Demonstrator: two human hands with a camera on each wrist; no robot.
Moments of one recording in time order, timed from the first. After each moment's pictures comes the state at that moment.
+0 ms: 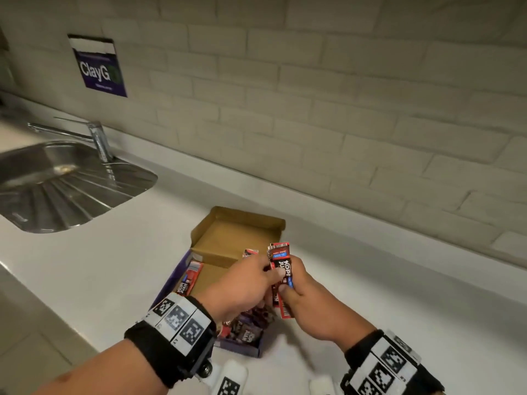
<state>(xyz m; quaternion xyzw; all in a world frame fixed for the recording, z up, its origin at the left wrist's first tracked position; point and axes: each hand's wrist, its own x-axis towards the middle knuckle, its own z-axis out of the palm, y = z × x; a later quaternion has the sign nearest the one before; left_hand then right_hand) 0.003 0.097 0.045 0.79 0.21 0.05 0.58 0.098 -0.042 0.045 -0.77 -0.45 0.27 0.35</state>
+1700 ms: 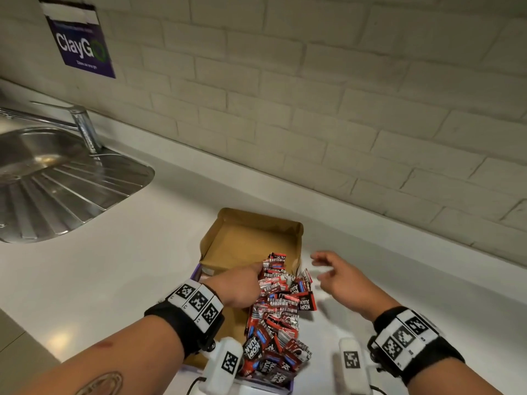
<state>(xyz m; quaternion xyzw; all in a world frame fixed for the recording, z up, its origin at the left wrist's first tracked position) 0.040 0.216 0.004 0.89 0.20 -0.18 0.36 0.193 0.024 0.003 -0.84 -0.31 0.29 0.33</state>
